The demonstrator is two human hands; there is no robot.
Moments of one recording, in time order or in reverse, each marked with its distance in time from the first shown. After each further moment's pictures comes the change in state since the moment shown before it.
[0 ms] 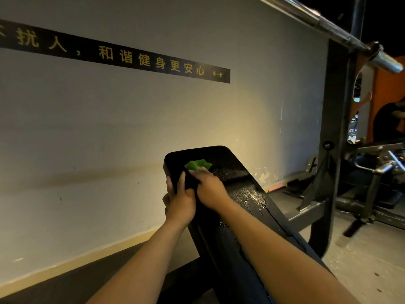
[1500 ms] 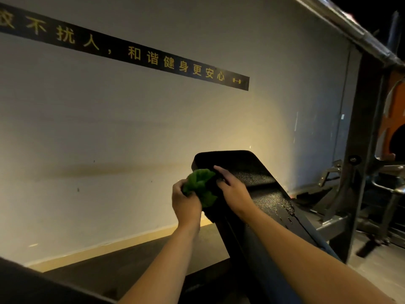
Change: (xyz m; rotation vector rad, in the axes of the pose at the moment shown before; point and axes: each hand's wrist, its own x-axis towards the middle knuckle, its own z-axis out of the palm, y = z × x) left_hand 0.006 -0.035 -0.035 -0.675 0.366 -0.069; right_hand -0.020 -0.044 0.007 0.492 0.091 0.044
